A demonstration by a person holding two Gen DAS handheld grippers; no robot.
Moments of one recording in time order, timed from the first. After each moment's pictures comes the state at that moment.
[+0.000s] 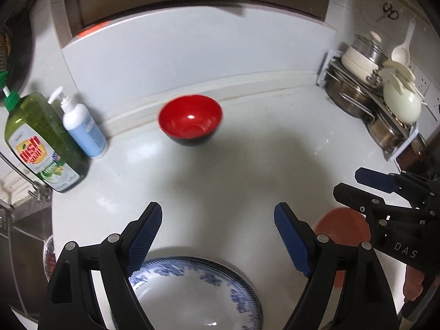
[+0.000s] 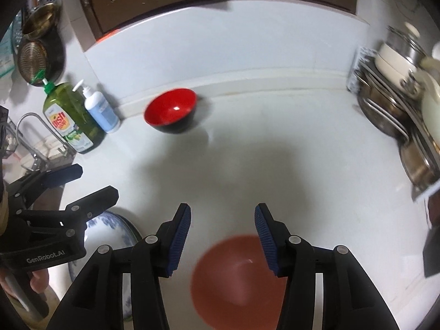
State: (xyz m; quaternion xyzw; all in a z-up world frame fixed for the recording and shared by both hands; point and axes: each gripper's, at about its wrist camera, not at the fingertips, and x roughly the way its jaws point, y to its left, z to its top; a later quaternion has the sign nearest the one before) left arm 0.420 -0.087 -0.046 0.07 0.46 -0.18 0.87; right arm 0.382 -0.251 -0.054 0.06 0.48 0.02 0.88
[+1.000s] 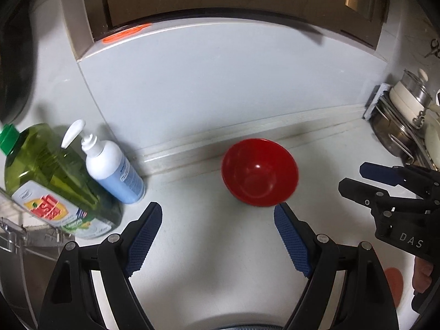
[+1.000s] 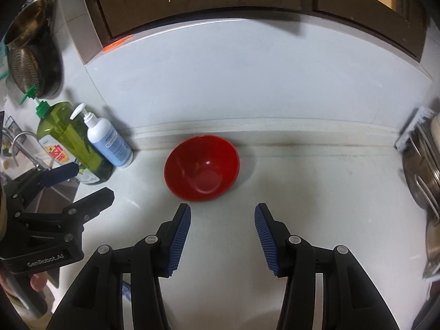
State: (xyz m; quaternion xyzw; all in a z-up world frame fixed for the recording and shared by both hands) left arm 0.550 -0.041 -0.050 0.07 0.45 -0.13 0.88; right arm 0.533 -0.190 -0.042 0.03 0.47 0.06 0.88
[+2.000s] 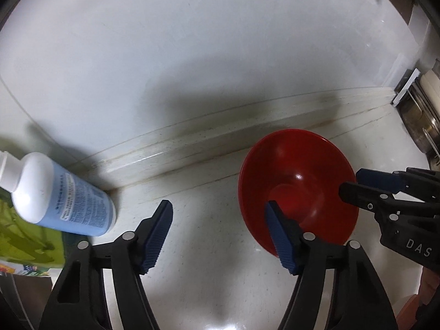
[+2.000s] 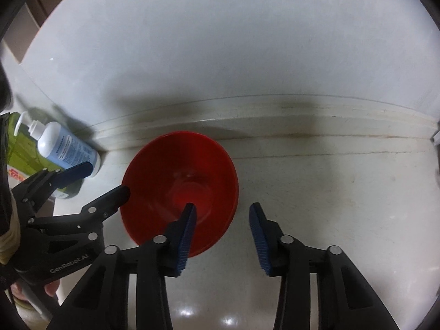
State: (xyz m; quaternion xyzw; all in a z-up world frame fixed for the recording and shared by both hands) left arm 0.648 -0.059 -0.145 0.08 0.51 -0.13 0.84; right arm 0.638 -0.191 -0.130 0.07 0.55 0.08 0.83
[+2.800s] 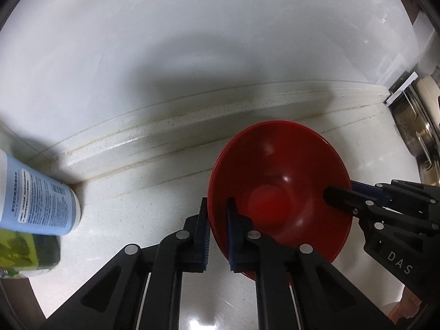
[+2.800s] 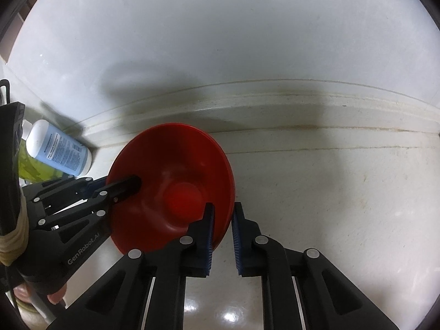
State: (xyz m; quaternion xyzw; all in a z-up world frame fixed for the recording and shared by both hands) left arm 0.657 -0.076 -0.159 0.04 0.55 -0.16 0.82; right arm 0.649 -0.190 -0.148 0.07 0.56 0.08 0.82
